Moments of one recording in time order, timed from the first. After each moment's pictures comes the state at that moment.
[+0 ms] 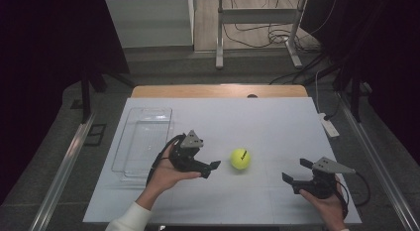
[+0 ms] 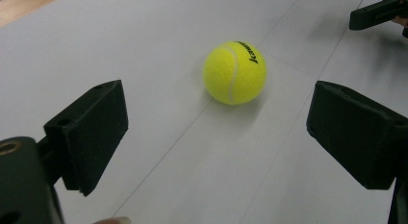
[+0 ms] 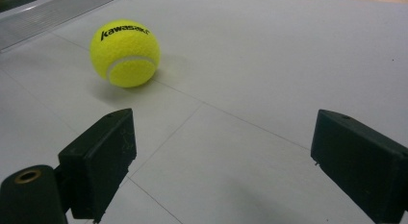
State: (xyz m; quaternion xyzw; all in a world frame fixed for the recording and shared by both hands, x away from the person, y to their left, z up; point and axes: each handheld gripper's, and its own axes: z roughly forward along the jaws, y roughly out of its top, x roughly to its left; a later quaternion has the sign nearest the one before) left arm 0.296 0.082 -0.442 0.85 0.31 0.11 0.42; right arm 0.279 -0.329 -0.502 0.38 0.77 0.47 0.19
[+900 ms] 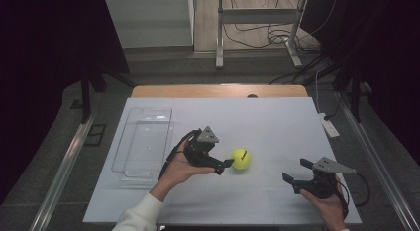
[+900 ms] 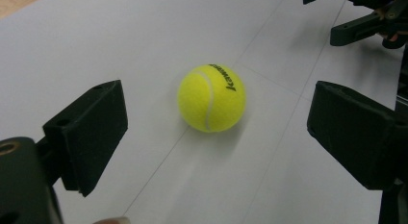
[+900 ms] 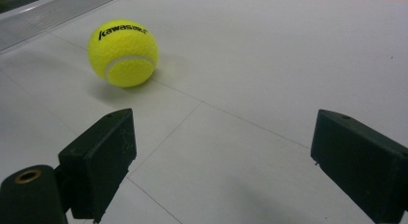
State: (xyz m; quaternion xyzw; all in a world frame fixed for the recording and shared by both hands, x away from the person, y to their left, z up) left arm 0.312 0.047 -0.436 0.86 0.28 0.08 0.42; right arm 0.279 -0.331 -0.503 0.39 0.77 0.47 0.19
